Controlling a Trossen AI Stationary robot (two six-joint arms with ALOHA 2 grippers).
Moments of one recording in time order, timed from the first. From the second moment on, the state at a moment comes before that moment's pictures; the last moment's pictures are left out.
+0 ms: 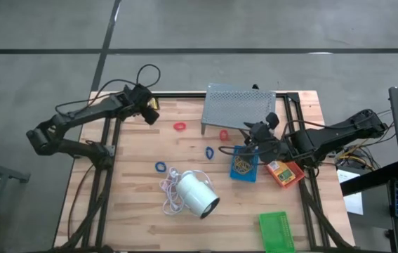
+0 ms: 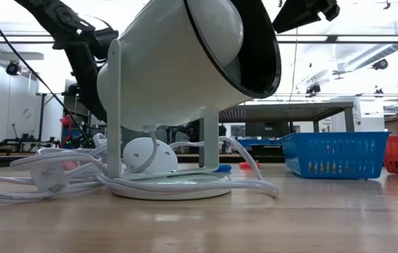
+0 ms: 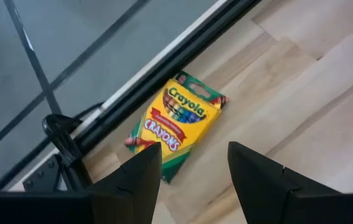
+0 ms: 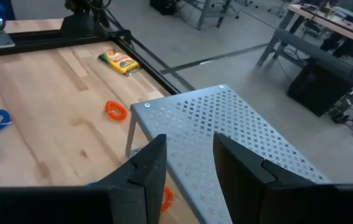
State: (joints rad) left arm 0.72 1.25 0.79 -0.54 -0.39 0.01; right arm 0.29 1.18 1.03 -0.59 0.98 0.43
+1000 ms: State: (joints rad) left arm 0.82 1.78 1.05 -0.56 -0.37 0.16; right arm 0.29 1.18 1.00 -0.59 1.00 0.44
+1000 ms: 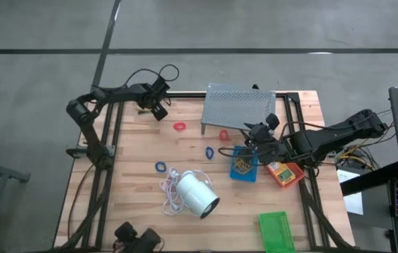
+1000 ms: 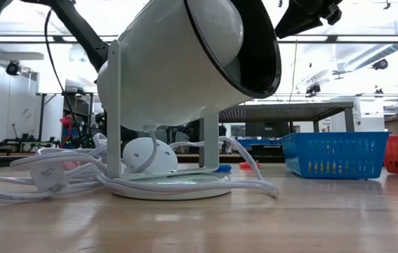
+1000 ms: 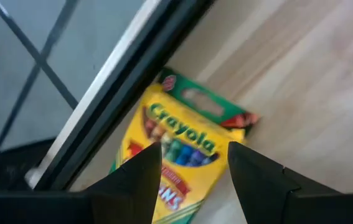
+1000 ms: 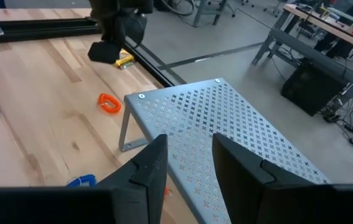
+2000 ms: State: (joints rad) left arm 0.98 1.78 1.07 -0.60 -0.14 -0.43; right arm 0.29 1.18 0.99 -0.59 1.00 0.44
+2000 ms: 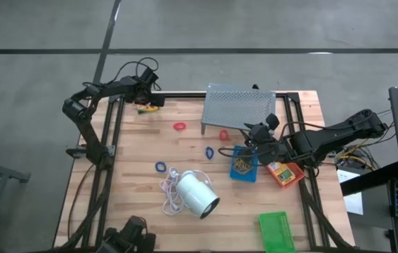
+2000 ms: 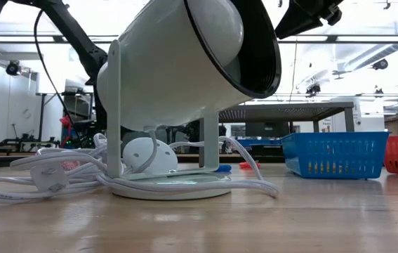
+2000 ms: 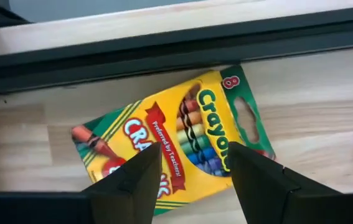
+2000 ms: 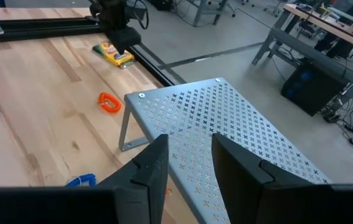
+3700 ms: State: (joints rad) left arm 0.96 1.77 1.00 -0.65 -0.06 -0.48; right arm 0.29 1.18 0.99 -0.59 1.00 0.44
